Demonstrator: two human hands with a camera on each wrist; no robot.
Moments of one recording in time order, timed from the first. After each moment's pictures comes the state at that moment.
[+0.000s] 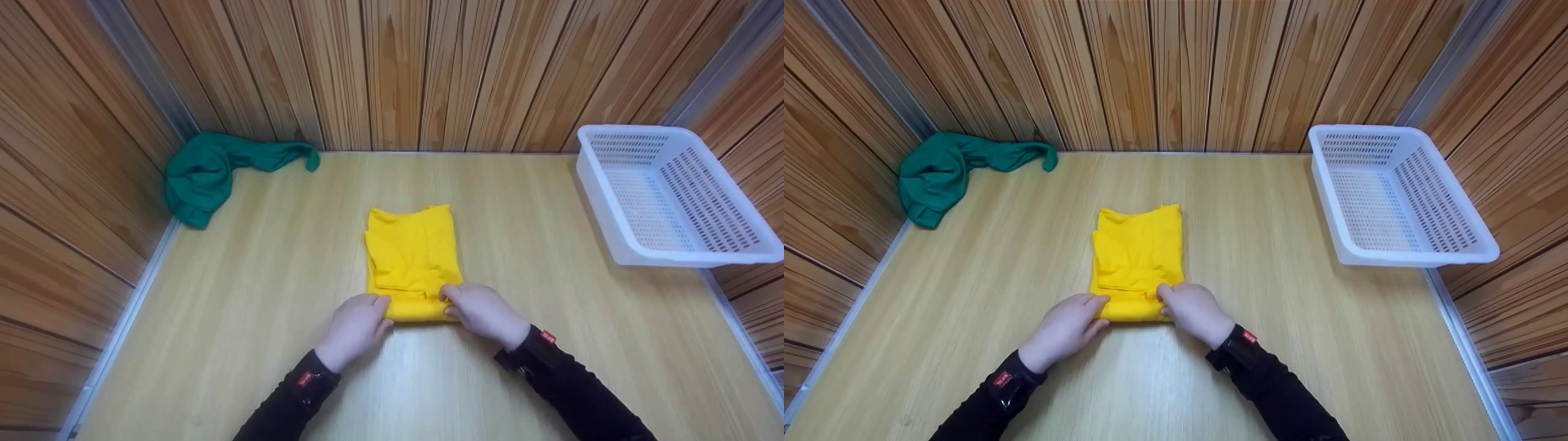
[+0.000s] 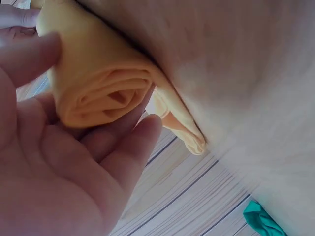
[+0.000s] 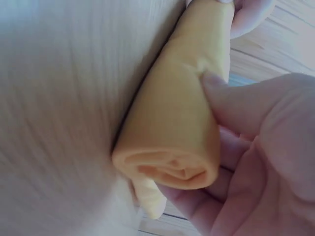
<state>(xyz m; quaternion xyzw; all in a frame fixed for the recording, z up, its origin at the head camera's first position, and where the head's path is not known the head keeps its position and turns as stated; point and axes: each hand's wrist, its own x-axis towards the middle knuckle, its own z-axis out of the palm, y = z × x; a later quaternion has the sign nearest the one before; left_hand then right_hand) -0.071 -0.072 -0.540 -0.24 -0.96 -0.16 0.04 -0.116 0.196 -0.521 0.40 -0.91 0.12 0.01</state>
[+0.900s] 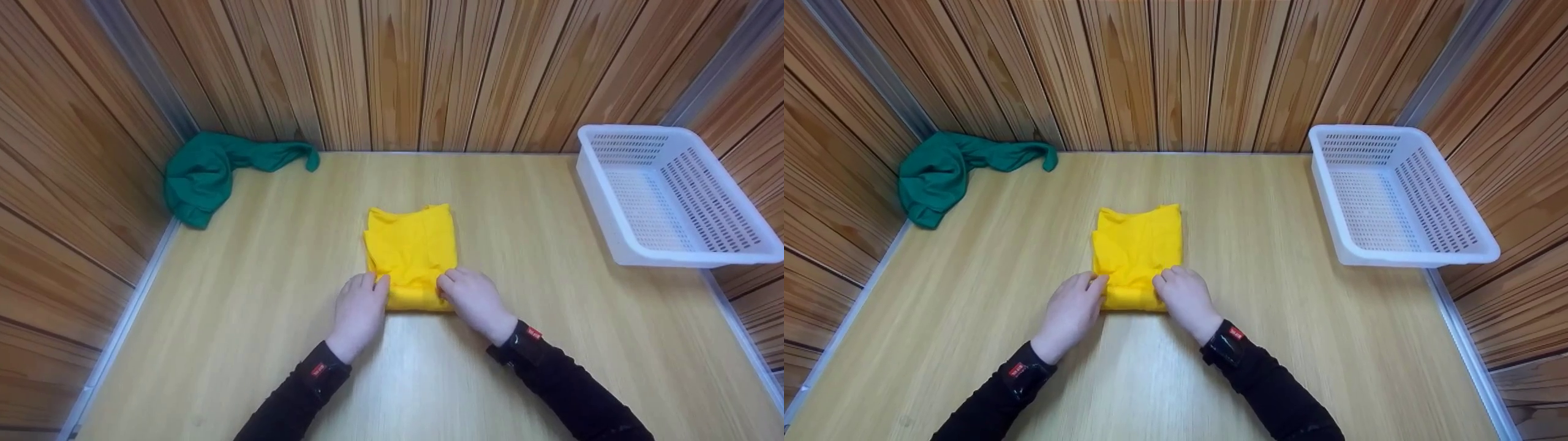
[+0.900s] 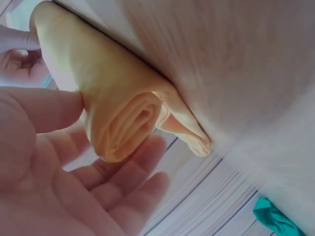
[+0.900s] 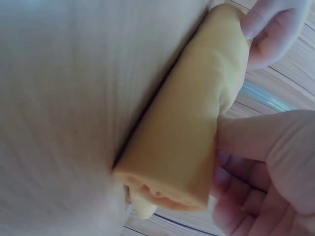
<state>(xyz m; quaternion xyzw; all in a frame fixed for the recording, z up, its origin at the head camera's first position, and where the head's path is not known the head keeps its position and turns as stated) -0.088 -0.060 -0.542 -0.18 -0.97 -0.11 0.14 -0.126 0.179 -0.522 0.37 -0.91 0.10 0.14</state>
